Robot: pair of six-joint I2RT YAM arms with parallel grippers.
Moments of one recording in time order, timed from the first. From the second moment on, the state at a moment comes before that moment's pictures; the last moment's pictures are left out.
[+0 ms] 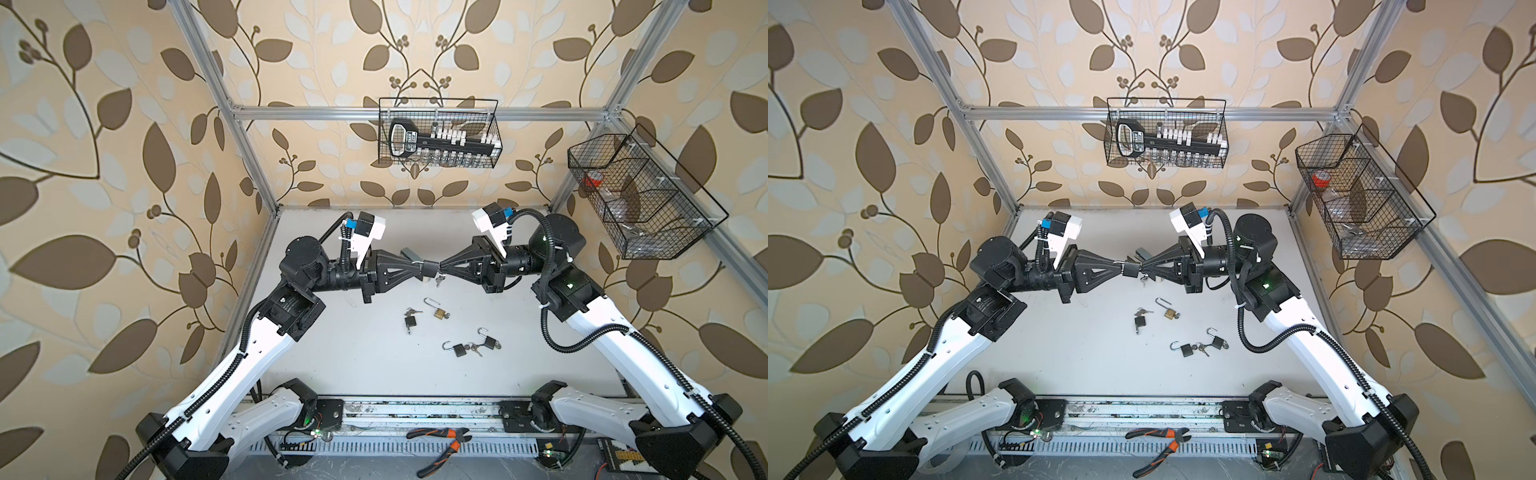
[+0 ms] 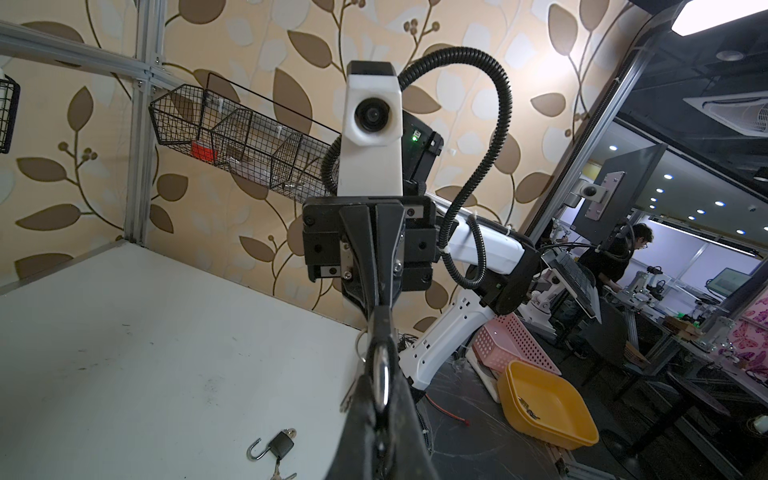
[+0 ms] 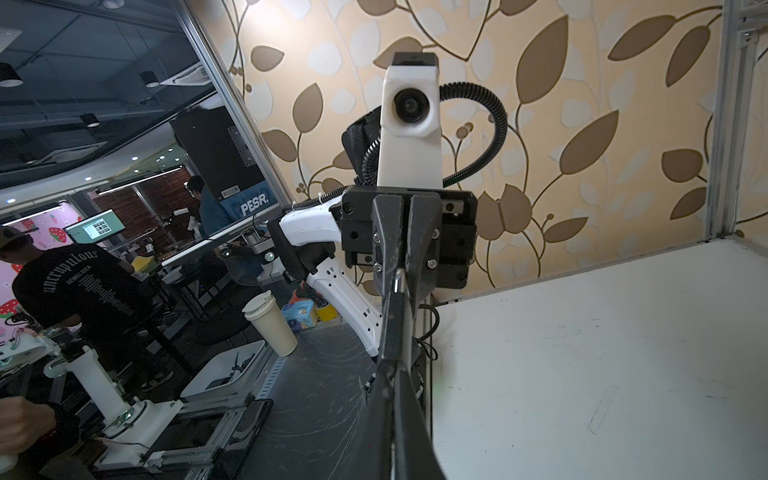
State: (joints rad) left arm -0.54 0.97 1.06 0.10 0.95 -0.51; right arm 0.49 1.12 1.19 0.03 -1.13 0.42
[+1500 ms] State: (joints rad) left arm -0.35 1.61 1.35 -0.99 0.46 0.10; right arm 0.38 0.87 0.53 0.23 -0.37 0.50
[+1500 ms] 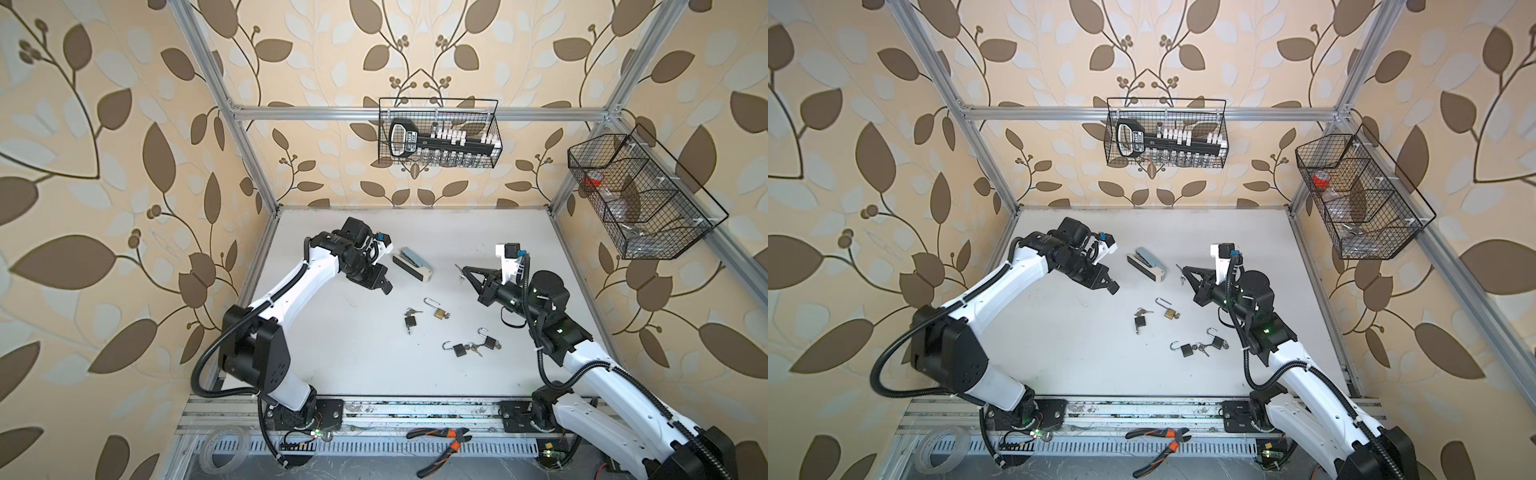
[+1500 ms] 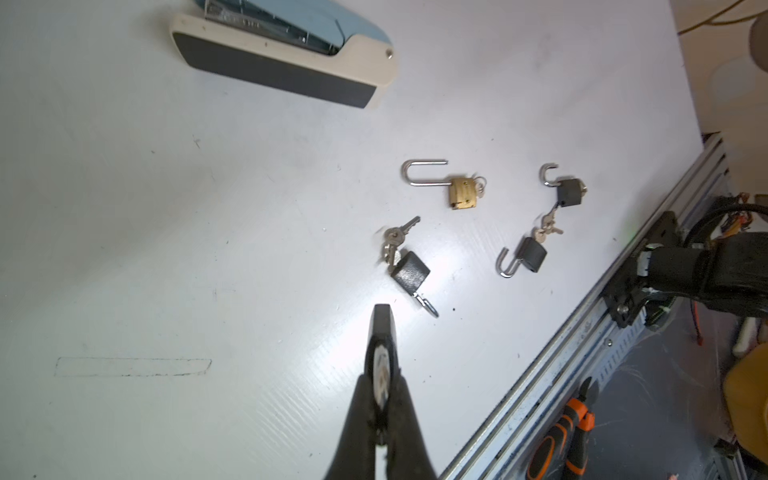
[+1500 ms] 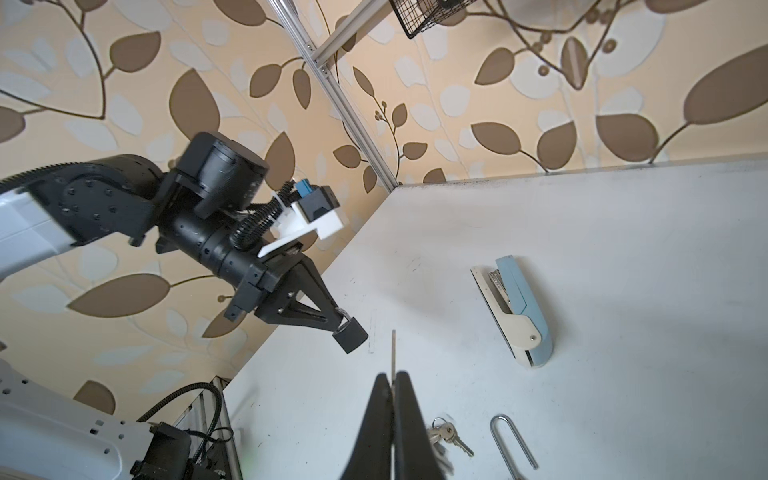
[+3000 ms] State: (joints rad) left arm -0.23 2.06 1.56 -1.09 0.43 0.28; right arm 0.30 0.92 0.38 0.38 -0.44 0.59
